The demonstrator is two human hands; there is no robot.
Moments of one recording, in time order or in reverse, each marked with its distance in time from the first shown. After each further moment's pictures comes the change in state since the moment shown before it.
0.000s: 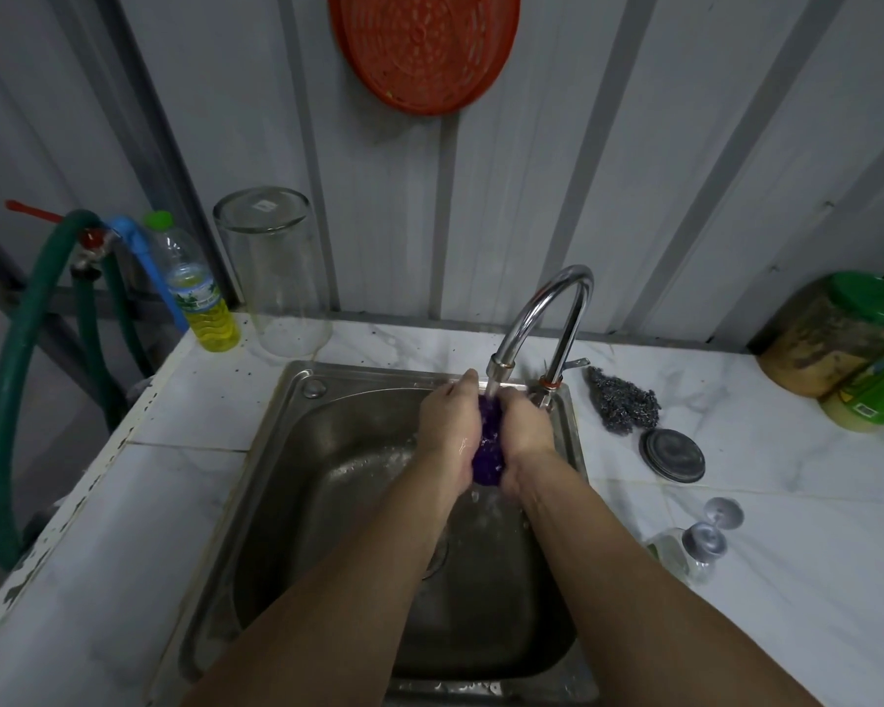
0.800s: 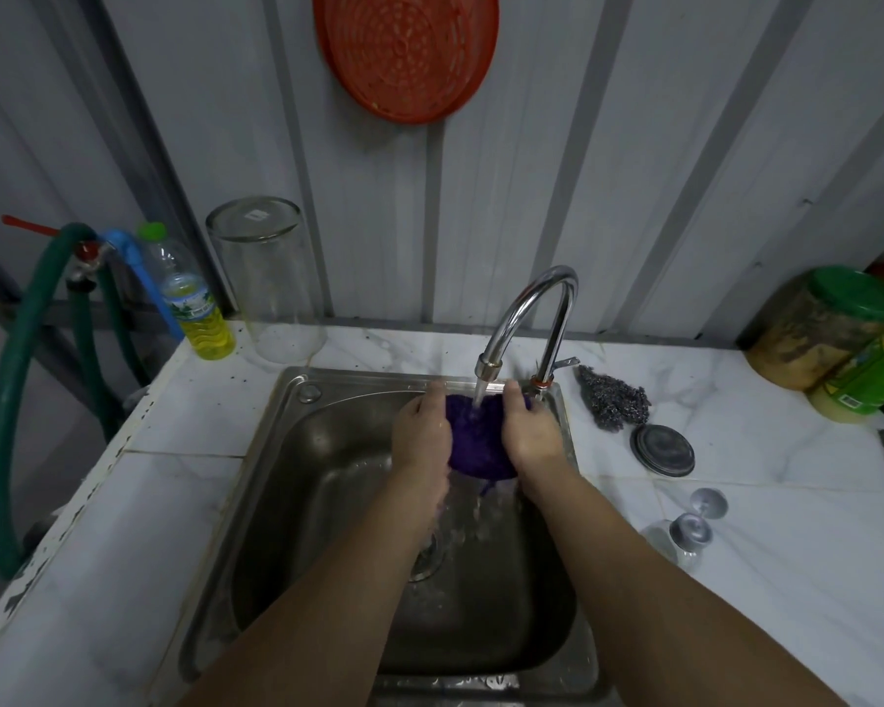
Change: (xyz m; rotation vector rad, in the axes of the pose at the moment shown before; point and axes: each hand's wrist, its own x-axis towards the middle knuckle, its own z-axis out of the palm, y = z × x) left_hand -0.010 -0.003 -0.020 0.018 0.070 -0.024; right_hand 0.004 -0.005 -0.023 -0.467 0.066 -0.163
